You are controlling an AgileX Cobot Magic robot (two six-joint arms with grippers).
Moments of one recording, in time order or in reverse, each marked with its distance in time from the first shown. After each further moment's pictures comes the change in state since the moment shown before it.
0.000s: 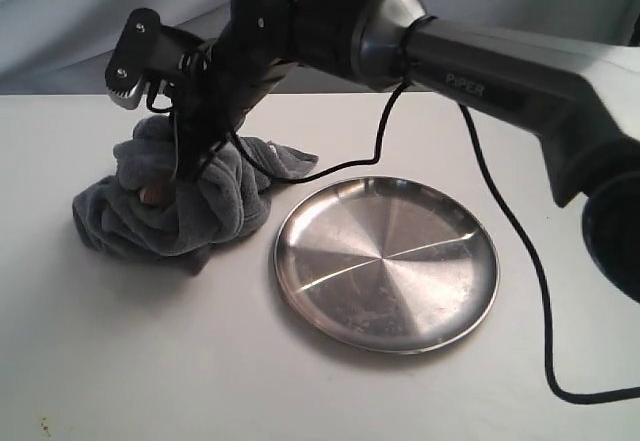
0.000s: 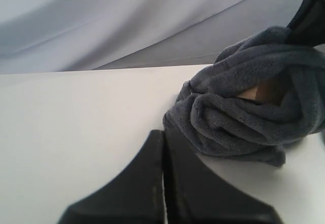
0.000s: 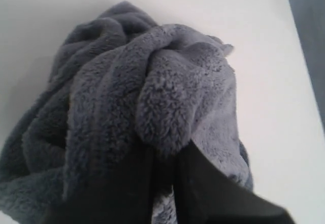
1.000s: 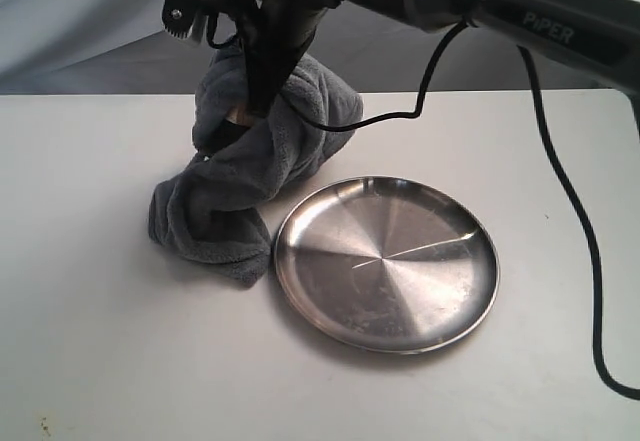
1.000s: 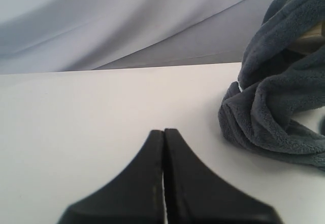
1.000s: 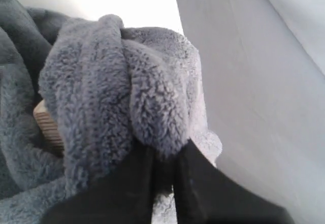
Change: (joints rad) left arm 0.000 0.000 0.000 0.000 0.000 0.000; right arm -0.012 -0.108 0.000 -0.551 0.064 0.294
